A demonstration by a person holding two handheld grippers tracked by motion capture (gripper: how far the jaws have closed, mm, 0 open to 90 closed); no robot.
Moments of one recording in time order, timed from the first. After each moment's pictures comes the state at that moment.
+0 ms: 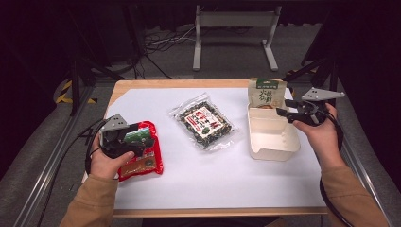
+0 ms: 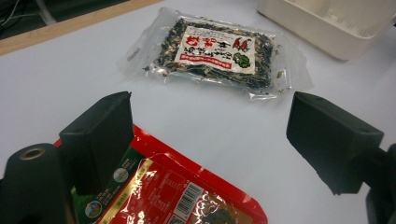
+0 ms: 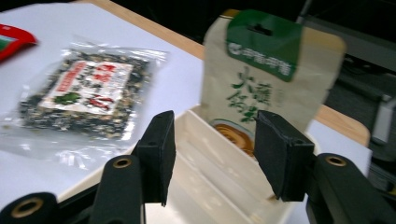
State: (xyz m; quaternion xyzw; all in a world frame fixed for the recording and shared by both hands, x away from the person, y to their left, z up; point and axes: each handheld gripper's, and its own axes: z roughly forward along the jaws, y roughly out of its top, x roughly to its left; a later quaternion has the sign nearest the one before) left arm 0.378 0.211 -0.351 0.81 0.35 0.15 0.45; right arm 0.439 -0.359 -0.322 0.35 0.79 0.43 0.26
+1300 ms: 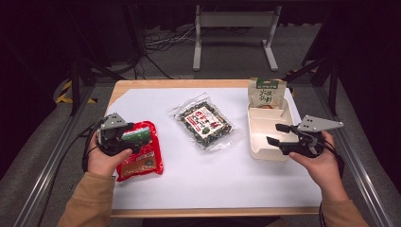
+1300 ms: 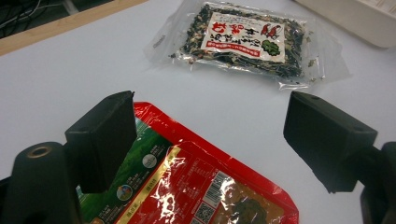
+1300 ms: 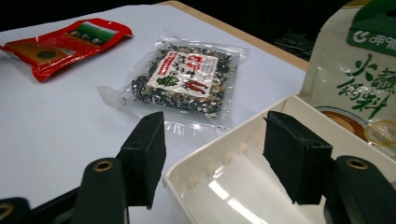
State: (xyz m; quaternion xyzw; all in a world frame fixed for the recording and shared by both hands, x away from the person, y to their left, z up) left arm 0.386 0.219 -0.354 0.81 0.37 0.17 0.42; right arm 0.363 -0.326 -0.339 0.29 0.81 0.46 0.21
